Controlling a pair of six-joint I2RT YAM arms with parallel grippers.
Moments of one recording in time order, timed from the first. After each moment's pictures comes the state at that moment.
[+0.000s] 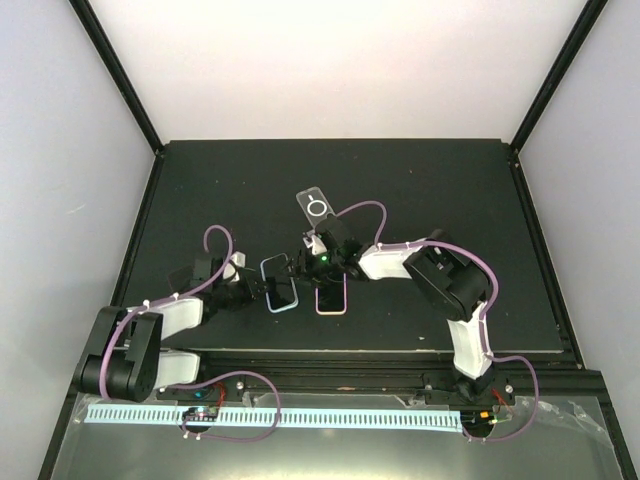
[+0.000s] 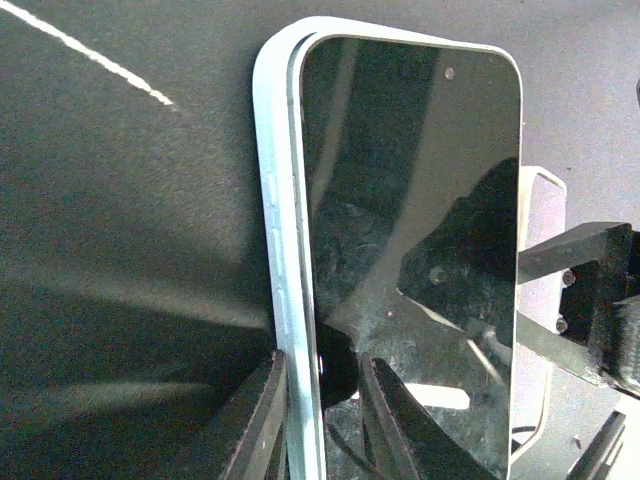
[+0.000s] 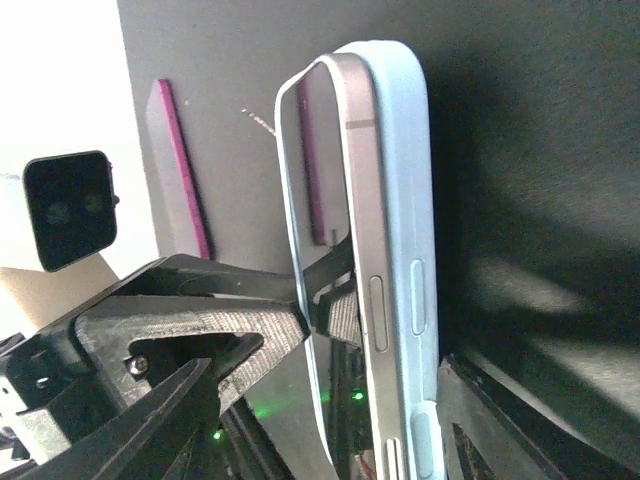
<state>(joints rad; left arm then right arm) -0.13 1.29 0.26 0.15 0.59 -0.66 0.82 2.02 1.11 0.16 -0.61 1.04</state>
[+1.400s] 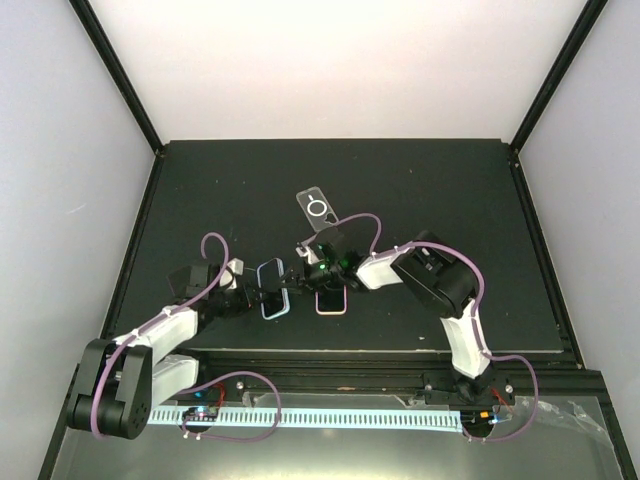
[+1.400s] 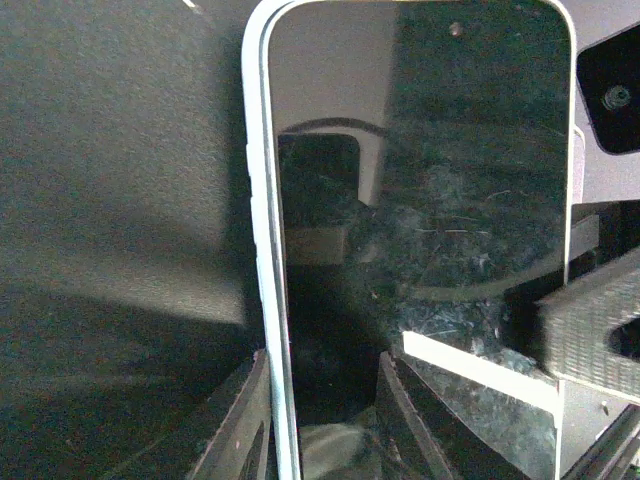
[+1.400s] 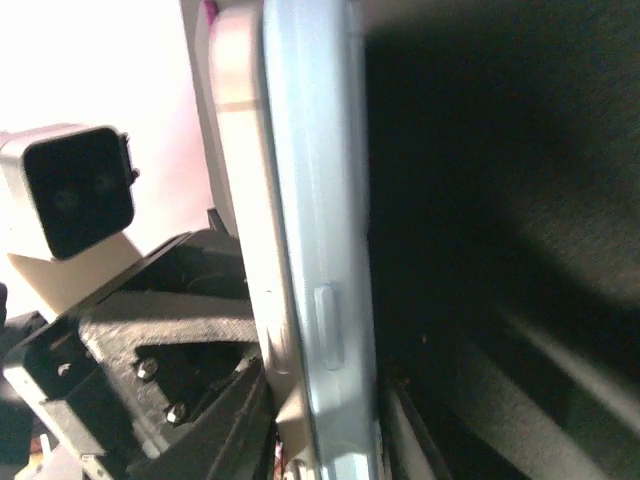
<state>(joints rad) -0.13 1.08 0.23 -0.07 0.55 -0.60 0.84 2.09 1.03 0.46 -0.76 1.18</state>
